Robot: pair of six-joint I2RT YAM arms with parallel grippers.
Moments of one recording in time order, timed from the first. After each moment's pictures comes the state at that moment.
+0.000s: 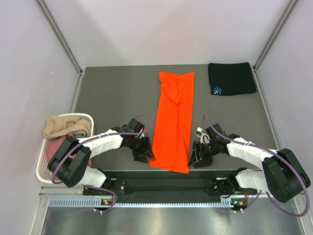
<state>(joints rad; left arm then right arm) -0.61 1.41 0.63 -0.45 0.44 -0.85 0.49 1.21 0.42 -0.44 -0.66 0.54</state>
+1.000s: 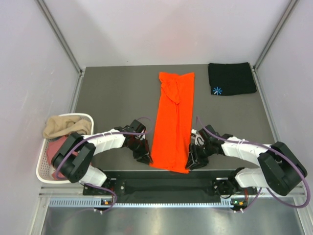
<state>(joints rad) -0.63 1.47 0.63 -0.45 0.46 -0.85 0.61 1.27 0.44 -0.38 -0.60 0.61</state>
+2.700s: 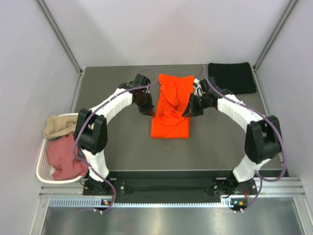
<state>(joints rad) -0.47 1.82 1.48 -0.76 0.23 -0.68 0.38 1.62 1.21 -0.57 -0.47 0.53</state>
